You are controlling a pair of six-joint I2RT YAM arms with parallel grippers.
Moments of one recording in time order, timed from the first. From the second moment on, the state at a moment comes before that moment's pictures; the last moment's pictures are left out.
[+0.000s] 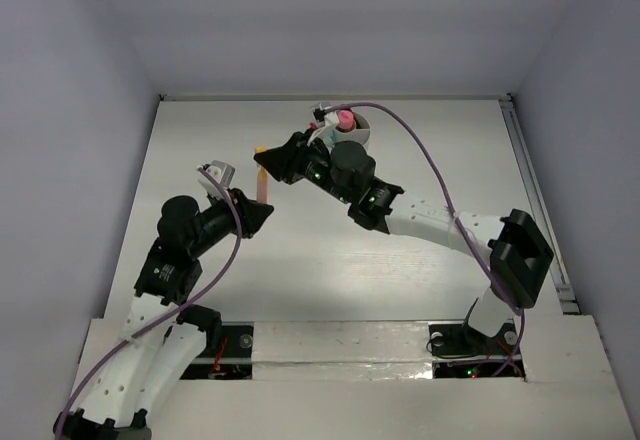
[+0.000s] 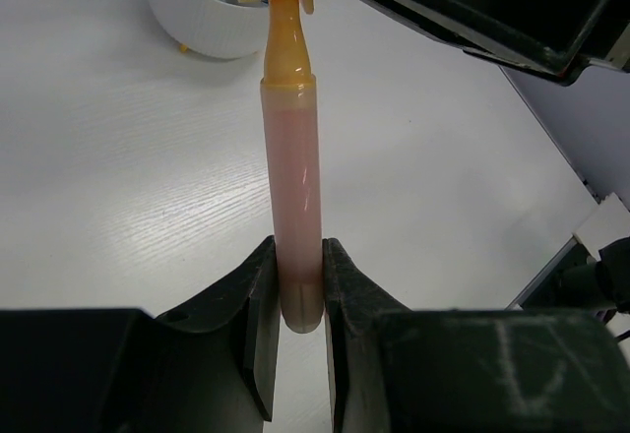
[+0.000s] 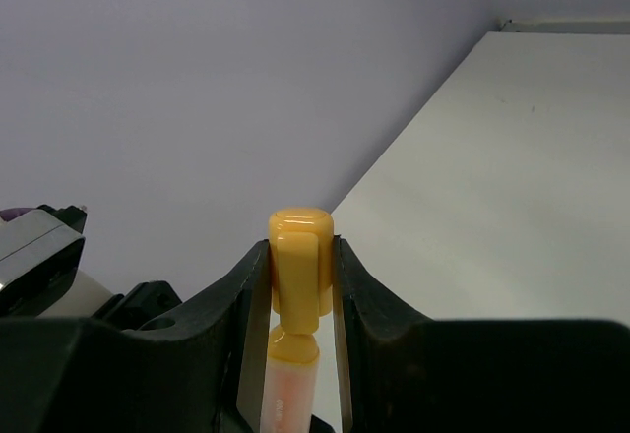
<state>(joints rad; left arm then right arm) -0.29 0.58 0.63 -0.26 0.41 -0.35 0.97 1.66 1.31 0.46 0.02 0.63</state>
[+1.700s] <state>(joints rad) -0.29 0.52 0.63 -0.41 0.39 -0.35 1.12 1.63 1.16 0.57 0.27 0.63</state>
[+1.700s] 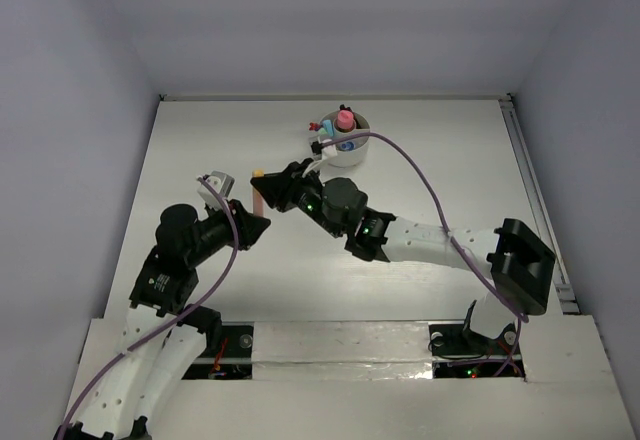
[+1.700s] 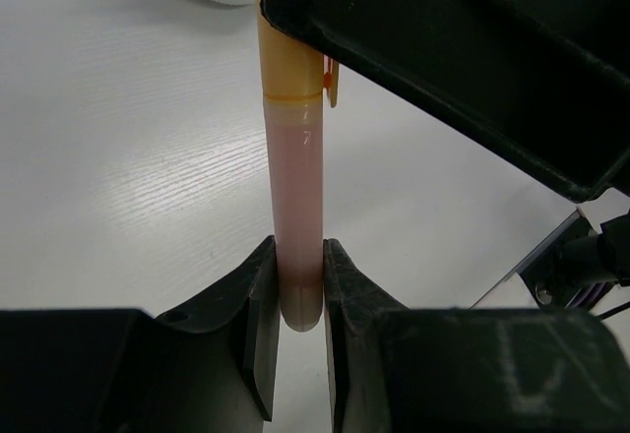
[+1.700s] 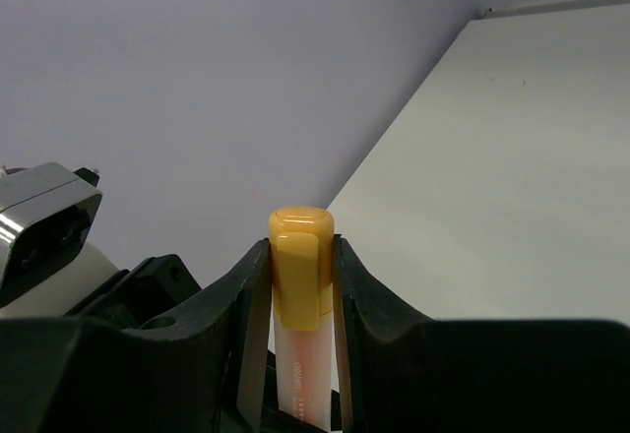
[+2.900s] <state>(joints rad) -0.26 0.48 0.61 -0.68 0.46 -0.31 1.20 1.65 0.95 0.71 0.36 0.81</state>
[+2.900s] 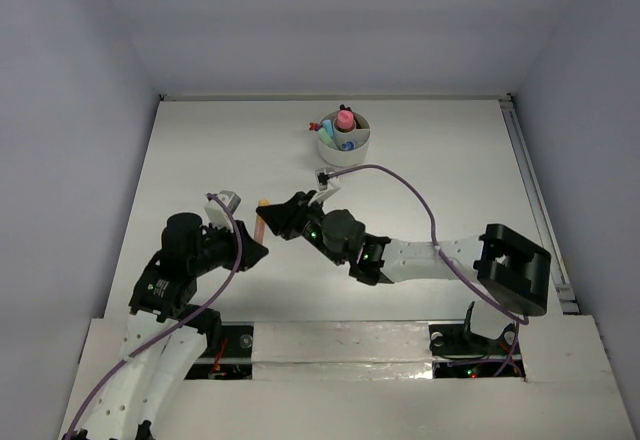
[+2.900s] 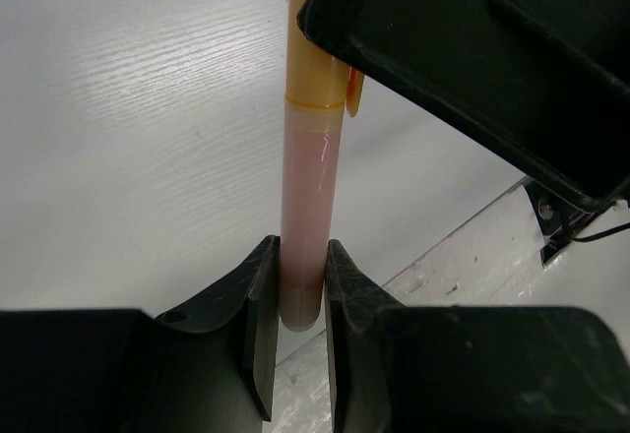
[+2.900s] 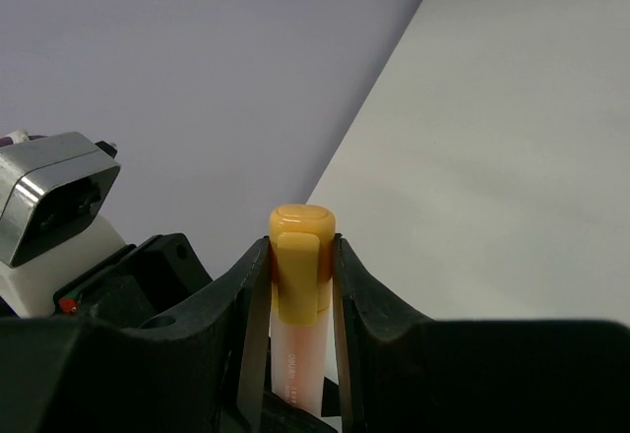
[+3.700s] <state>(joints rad) -0.25 0.60 0.62 -0.68 0.46 -0.31 1.21 1.64 1.01 0.56 0.35 0.72</state>
